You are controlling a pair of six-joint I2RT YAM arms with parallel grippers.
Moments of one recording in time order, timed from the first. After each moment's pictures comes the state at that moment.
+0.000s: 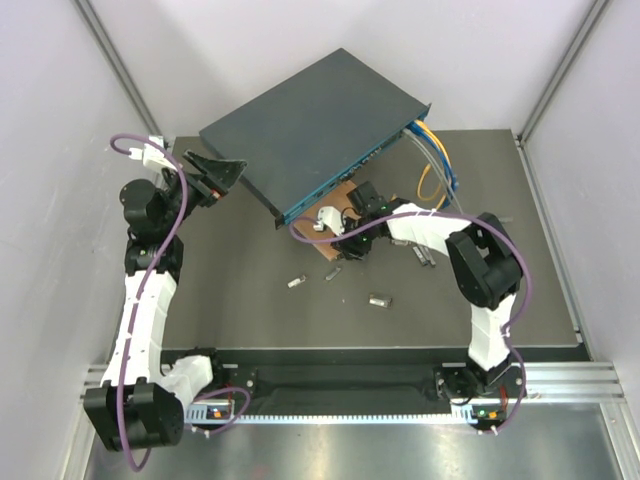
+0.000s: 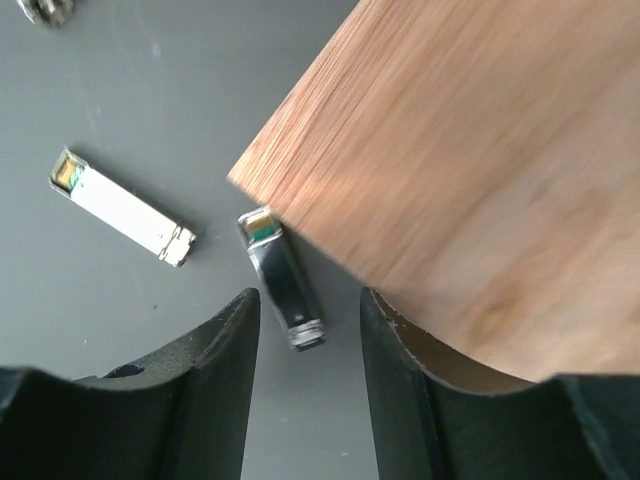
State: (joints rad) left arm 0.10 1.01 0.93 0.15 0.60 -0.89; right arm 0.64 1.94 1.32 -0.43 -0.36 -0.72
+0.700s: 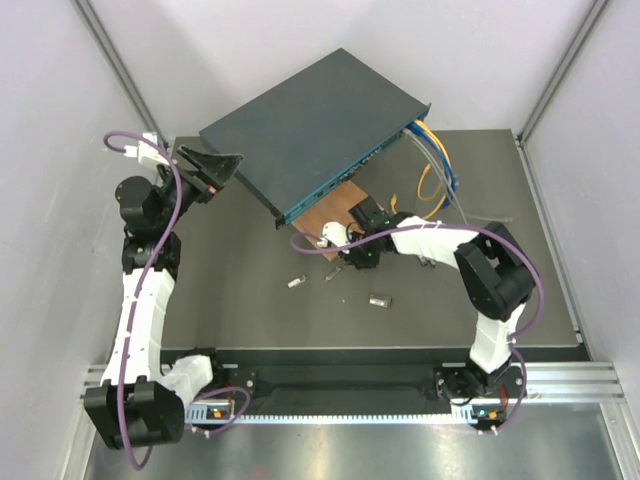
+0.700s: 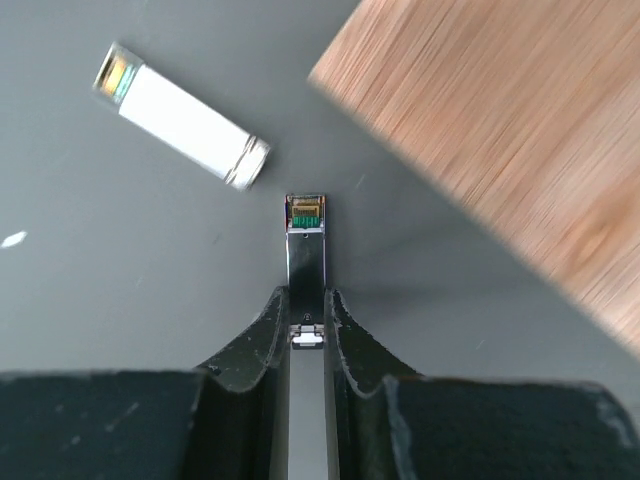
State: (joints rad) left arm 0.11 1.02 0.96 0.15 0.61 -0.94; right arm 0.68 1.85 1.18 -0.43 -0.24 -0.70
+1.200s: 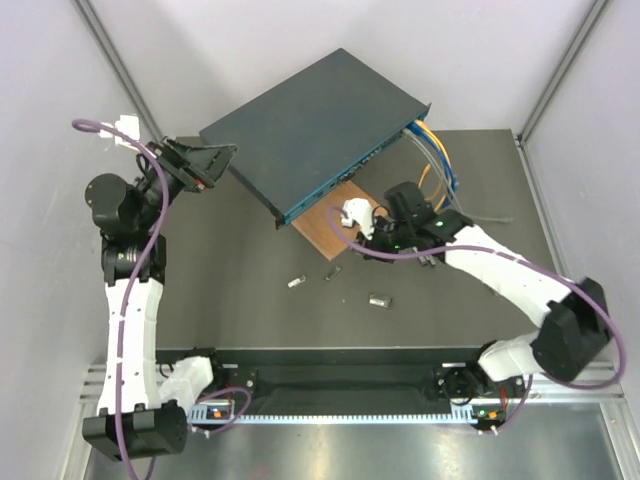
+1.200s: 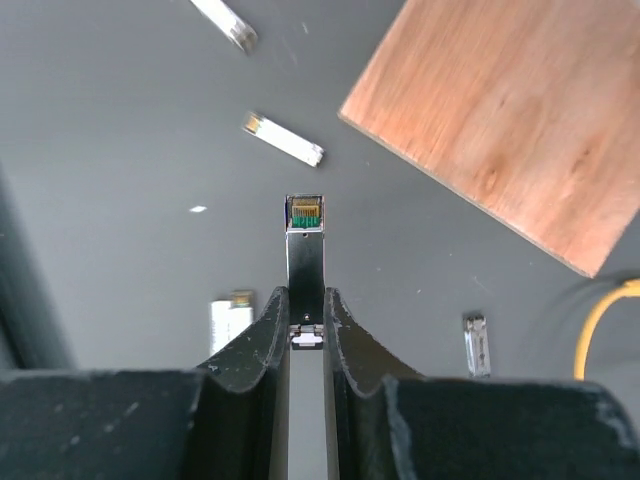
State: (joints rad) left arm 0.12 0.96 1.12 0.11 0.67 -0.89; right arm 0.67 1.43 1.12 -0.57 -0.33 -0.54
